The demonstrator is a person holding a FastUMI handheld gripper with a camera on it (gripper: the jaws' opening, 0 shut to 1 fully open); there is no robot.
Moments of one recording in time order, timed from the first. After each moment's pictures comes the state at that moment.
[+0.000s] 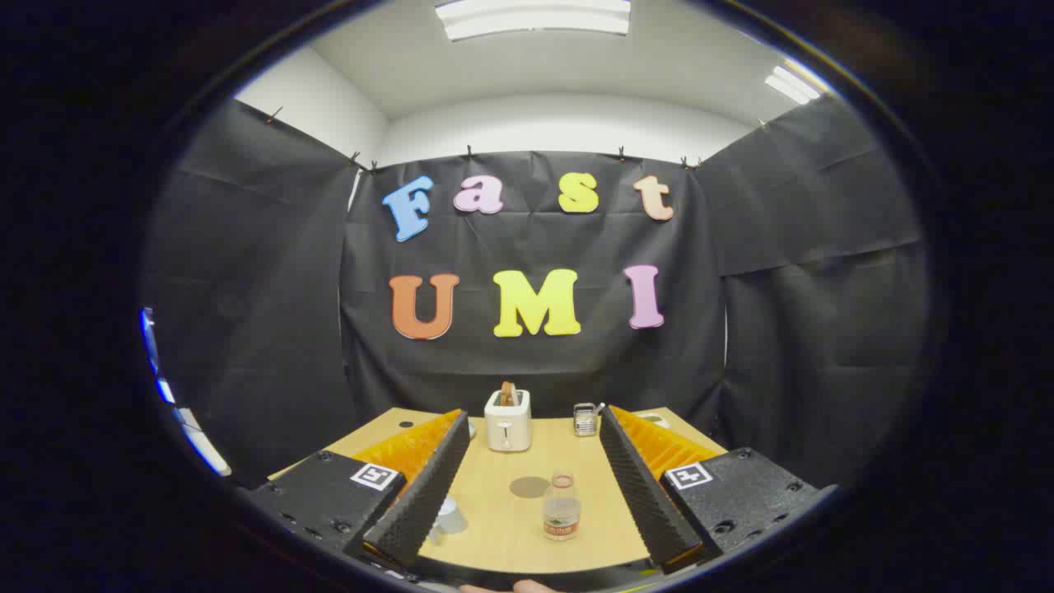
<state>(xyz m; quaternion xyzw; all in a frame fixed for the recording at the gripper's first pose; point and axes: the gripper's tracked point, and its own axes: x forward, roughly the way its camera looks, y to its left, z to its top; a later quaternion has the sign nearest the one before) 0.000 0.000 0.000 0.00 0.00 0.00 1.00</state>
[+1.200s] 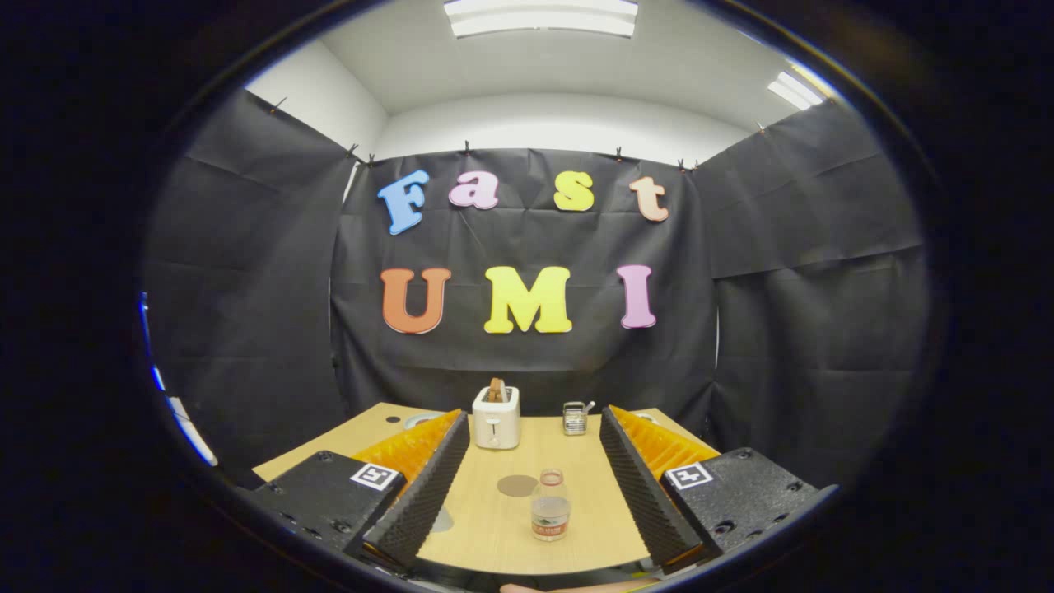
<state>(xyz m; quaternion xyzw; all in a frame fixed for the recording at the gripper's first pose) 0.009 -0.011 -0.020 -0.01 0.00 -0.02 1.00</state>
